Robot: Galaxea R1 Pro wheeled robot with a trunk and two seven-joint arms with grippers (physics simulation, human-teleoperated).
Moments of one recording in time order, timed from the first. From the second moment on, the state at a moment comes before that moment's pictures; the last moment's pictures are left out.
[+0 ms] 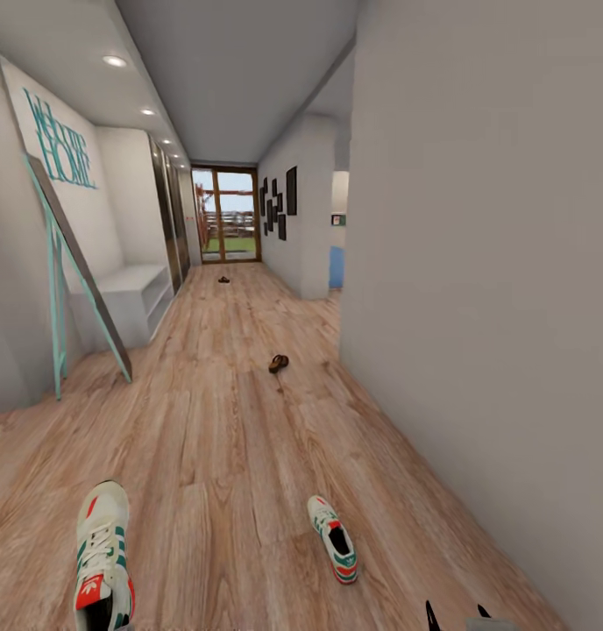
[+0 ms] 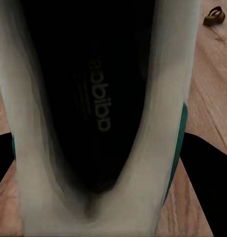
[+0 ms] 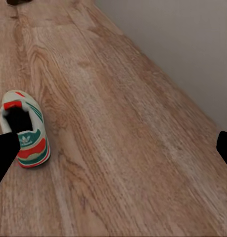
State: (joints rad) left arm -0.13 0.09 0.16 -0.37 0.15 -0.75 0.05; right arm -0.11 -0.06 -0.11 -0.49 0.03 -0.60 0.00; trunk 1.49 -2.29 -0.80
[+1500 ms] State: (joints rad) left arm -0.13 0.09 0.16 -0.37 0.15 -0.75 0.04; right arm -0.11 -0.06 -0.11 -0.50 0.03 -0.60 0.00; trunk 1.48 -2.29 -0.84
